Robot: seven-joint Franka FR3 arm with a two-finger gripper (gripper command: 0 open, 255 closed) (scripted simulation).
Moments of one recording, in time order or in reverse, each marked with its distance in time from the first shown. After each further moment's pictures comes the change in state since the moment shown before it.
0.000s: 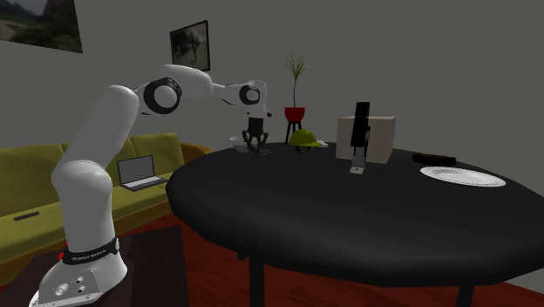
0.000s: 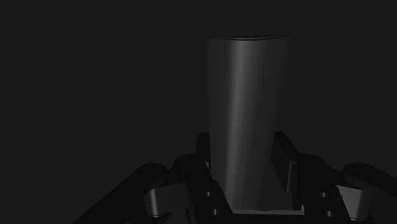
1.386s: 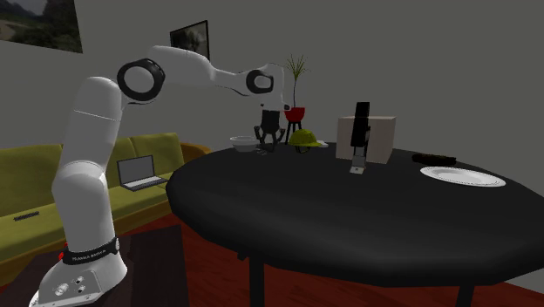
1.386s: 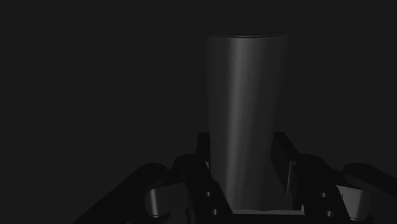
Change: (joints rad) arm -0.181 -0.189 -0.091 -0.193 -0.007 -0.014 -0.277
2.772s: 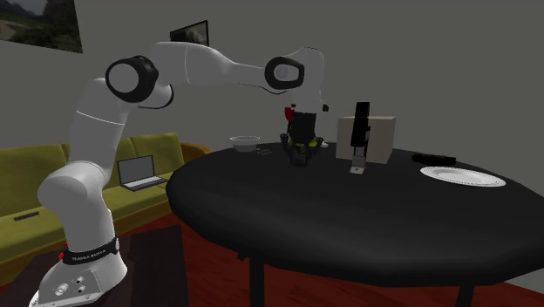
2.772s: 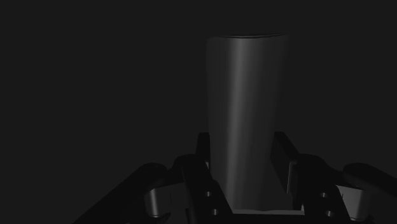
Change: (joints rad) arm -0.307 0.067 -0.145 0.072 0.032 -0.033 -0.439
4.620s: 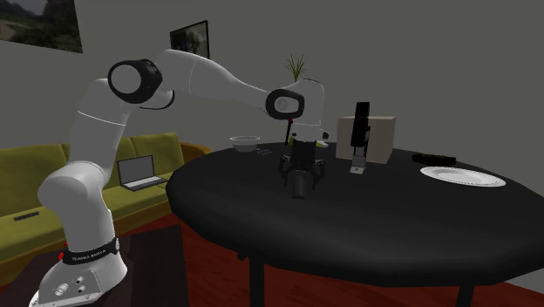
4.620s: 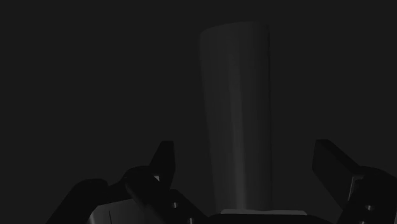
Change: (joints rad) arm 0.005 0.012 0.003 -0.206 0.008 0.215 -0.023
